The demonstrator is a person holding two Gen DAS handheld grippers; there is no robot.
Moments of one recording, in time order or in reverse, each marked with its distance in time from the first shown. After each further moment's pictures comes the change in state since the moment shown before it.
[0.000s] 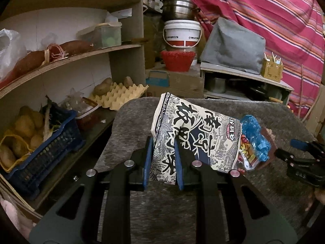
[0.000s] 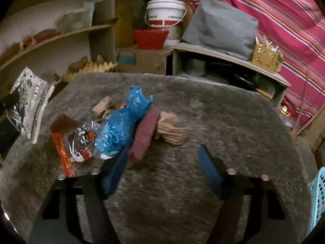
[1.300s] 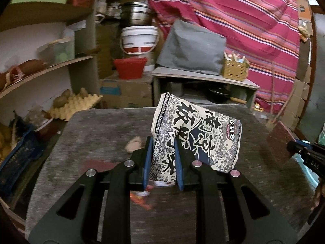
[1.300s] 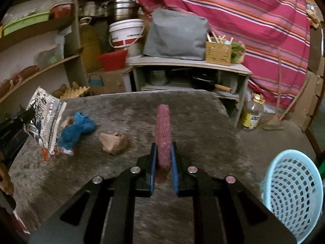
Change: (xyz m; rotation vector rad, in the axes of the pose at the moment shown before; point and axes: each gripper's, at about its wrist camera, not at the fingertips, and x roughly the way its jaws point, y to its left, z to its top) left arm -0.024 -0.161 0.014 0.064 -0.030 -0.202; right arm -0.103 -0.172 -0.033 0.169 -0.106 -0.094
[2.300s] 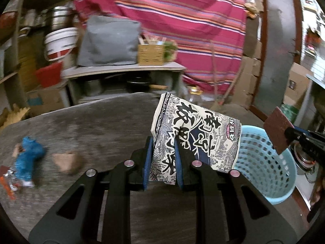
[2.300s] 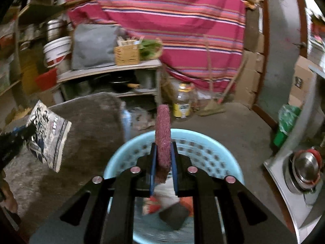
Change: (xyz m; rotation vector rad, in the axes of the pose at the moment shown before) left arm 0.018 -0.264 -0.028 0.170 0.043 -0.345; right arm -0.095 -0.232 -0.047 0.225 -0.036 -0.364
